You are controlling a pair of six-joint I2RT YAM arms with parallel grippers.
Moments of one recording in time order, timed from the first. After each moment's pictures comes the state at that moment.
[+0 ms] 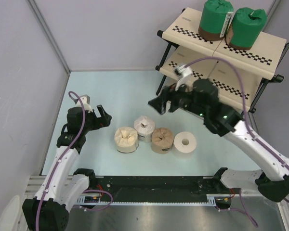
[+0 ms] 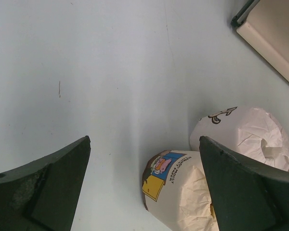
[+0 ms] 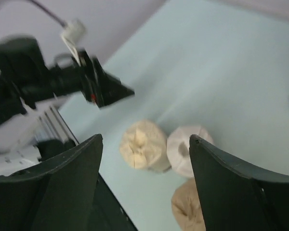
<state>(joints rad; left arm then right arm) -0.08 0.82 0.65 -0.35 0.13 -0.34 0.76 1.17 1.43 -0.38 -0.16 0.34</state>
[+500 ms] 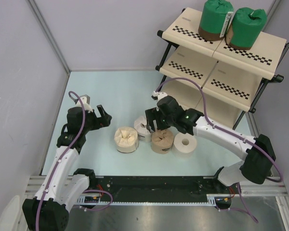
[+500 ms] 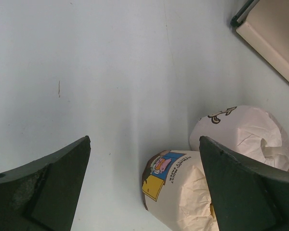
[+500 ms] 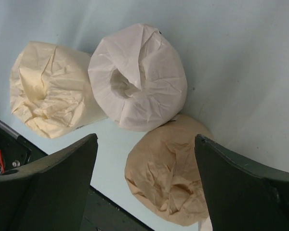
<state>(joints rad) -0.08 0.82 0.65 -0.35 0.14 -0.34 0.87 1.43 1.20 -0.51 0.07 0.42</state>
